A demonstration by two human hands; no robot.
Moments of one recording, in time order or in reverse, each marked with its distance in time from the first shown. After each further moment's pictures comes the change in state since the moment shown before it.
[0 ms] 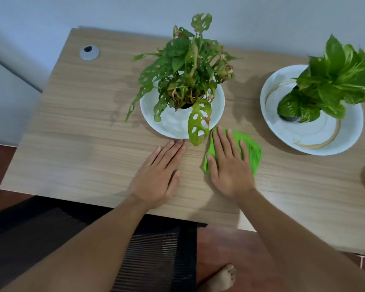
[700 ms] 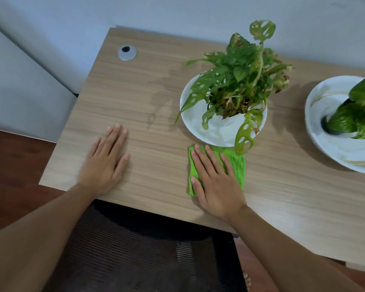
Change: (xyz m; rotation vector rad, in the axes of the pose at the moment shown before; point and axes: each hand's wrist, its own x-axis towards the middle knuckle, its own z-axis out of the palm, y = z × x) left_hand -0.084 -0.203 -0.056 -0.019 -0.001 -0.357; right_hand 0.000 -0.115 0.031 -0.058 -0.042 -0.307
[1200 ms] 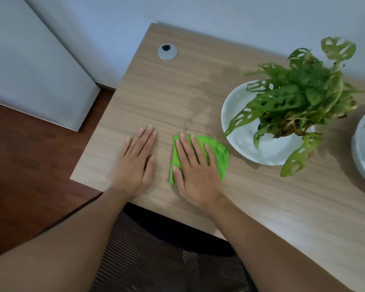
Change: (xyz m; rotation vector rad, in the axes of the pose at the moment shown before) left_hand 0.001 -0.014 0.010 -0.126 0.092 -0.059; right_hand 0.102 -0.114 0.012 0.047 -0.060 -0.061
